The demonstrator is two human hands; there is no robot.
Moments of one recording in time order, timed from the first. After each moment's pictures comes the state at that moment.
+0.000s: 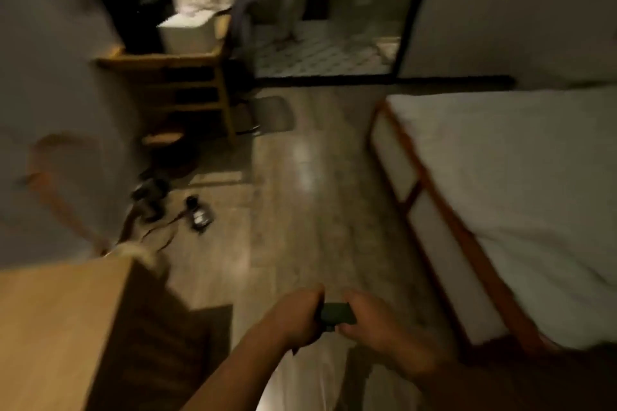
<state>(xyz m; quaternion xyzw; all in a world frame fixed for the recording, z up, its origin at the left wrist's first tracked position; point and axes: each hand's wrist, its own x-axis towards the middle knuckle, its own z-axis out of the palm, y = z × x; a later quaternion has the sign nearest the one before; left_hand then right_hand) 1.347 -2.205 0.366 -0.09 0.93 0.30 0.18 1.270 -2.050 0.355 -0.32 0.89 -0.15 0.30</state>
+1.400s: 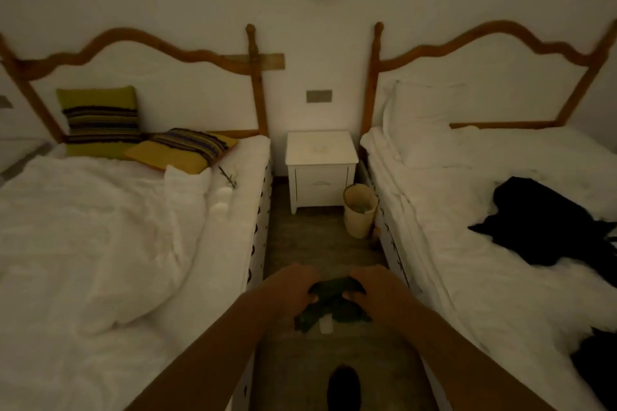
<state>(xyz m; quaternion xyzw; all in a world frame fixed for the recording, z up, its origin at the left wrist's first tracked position) 0.715 -0.992 0.434 0.62 0.73 0.05 0.29 0.889 -0.884 0.415 0.37 0.89 -0.25 0.09</state>
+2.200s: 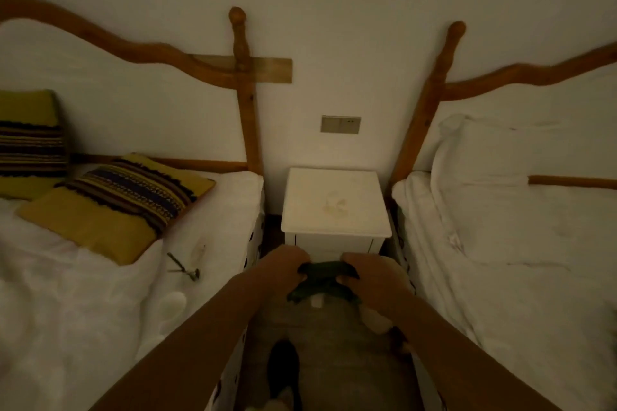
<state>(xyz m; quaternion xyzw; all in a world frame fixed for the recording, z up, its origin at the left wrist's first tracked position) 0.289 -0.468 0.397 0.57 0.76 0.12 0.30 0.467 -0.363 0.410 0.32 0.91 -0.24 0.06</state>
